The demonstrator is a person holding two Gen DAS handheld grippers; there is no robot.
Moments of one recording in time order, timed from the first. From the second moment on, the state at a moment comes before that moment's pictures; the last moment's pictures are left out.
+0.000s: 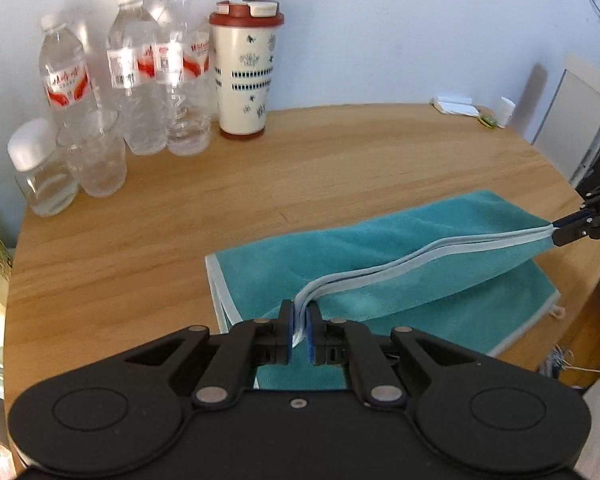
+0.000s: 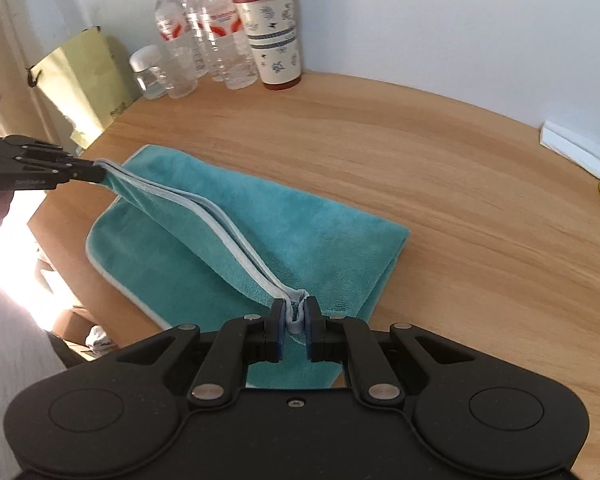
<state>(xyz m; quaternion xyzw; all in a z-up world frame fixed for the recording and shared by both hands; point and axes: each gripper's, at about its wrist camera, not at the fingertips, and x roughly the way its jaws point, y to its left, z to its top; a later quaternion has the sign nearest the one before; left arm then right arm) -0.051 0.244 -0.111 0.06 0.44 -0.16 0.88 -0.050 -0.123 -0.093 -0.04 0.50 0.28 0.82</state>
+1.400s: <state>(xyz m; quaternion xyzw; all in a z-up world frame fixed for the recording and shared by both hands) -0.040 0.227 -0.141 0.06 0.51 -0.21 0.84 -0.069 -0.092 -0.123 -0.17 0.55 0.25 0.78</state>
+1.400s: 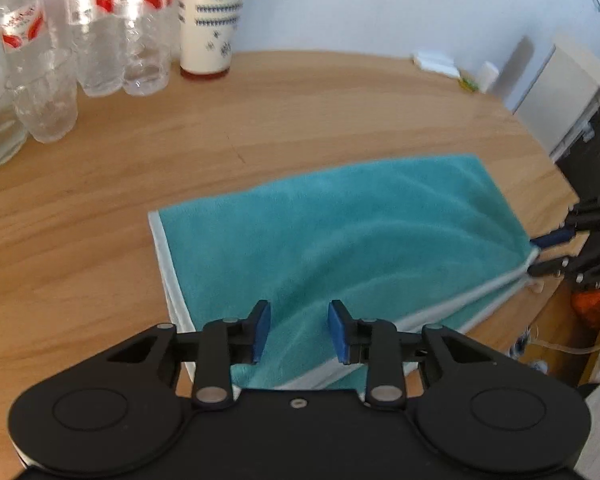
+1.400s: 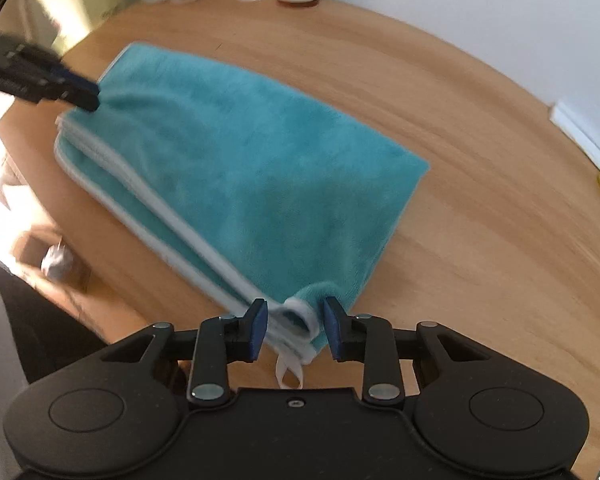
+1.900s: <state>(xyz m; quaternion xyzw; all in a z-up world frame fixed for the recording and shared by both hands) -0.073 0.205 -0.152 0.29 0.47 -0.30 0.78 -0.058 -0.105 -0.128 -0.14 0.56 0.24 0.78</state>
